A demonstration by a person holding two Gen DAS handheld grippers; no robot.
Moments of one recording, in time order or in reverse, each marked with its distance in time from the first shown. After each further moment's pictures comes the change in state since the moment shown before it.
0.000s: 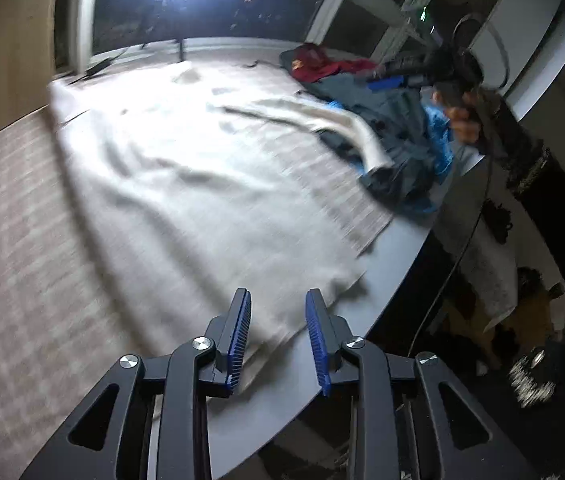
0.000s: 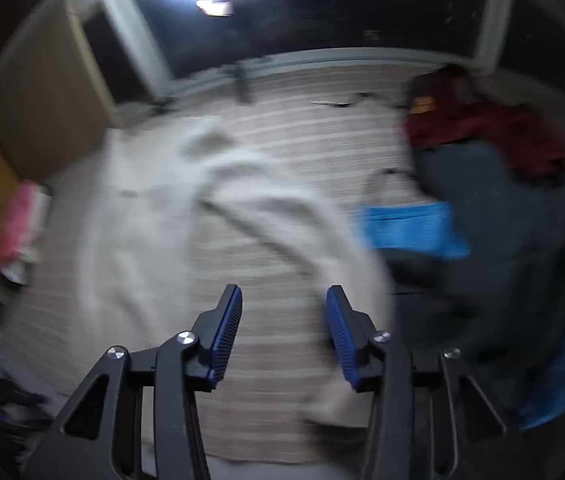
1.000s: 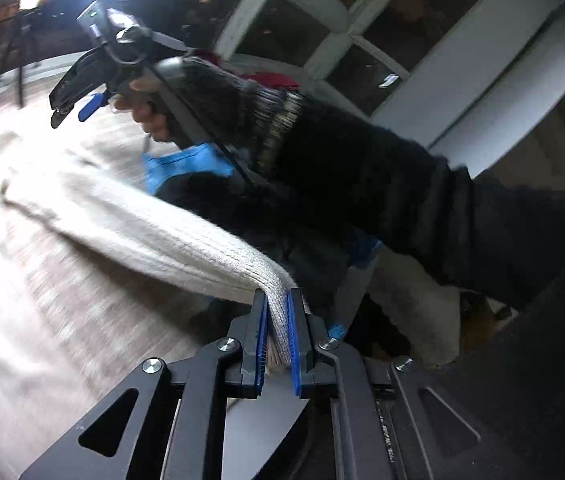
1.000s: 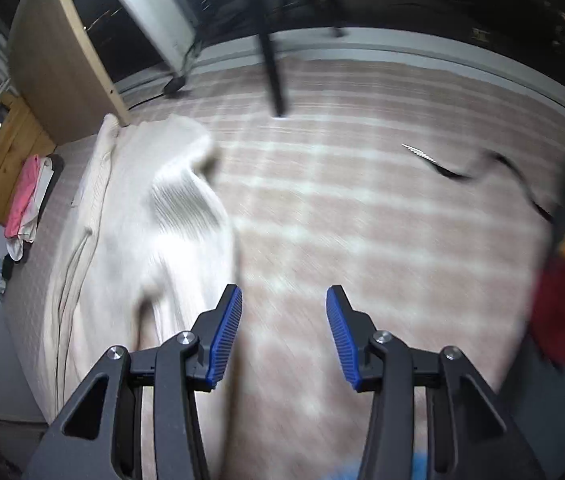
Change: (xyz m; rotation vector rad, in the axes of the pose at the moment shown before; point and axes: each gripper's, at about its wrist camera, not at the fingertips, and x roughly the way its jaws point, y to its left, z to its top) left arm 0.133 -0.142 0.132 -0.021 -0.012 -0.184; right arm 0.203 0.054 0.175 -0.314 0.143 0.337
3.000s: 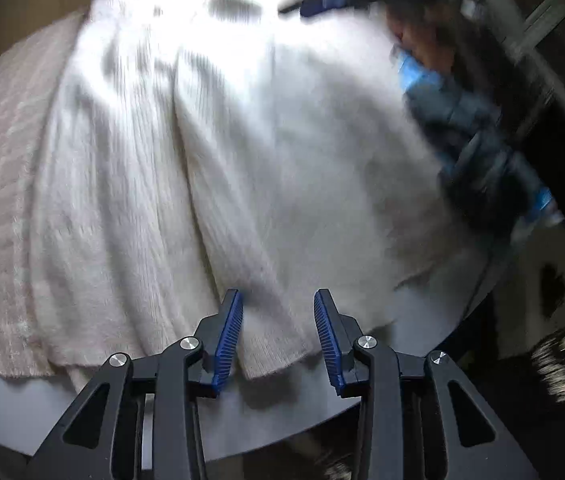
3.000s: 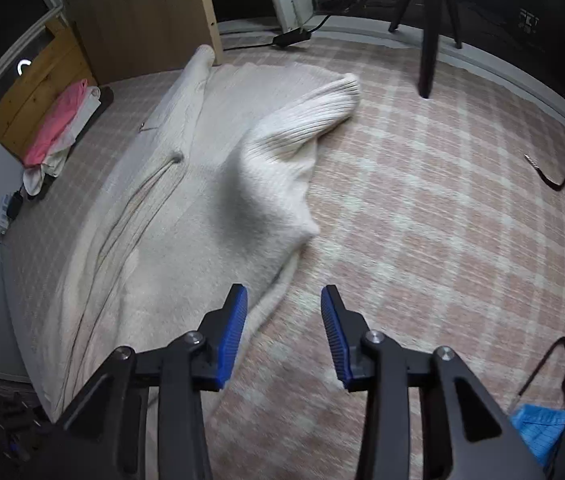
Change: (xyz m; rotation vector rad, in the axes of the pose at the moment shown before) left arm -0.054 0.104 -0.150 -0.341 0.144 0.467; right arm 0.006 0.115 -0.040 -0.142 0.001 -0.013
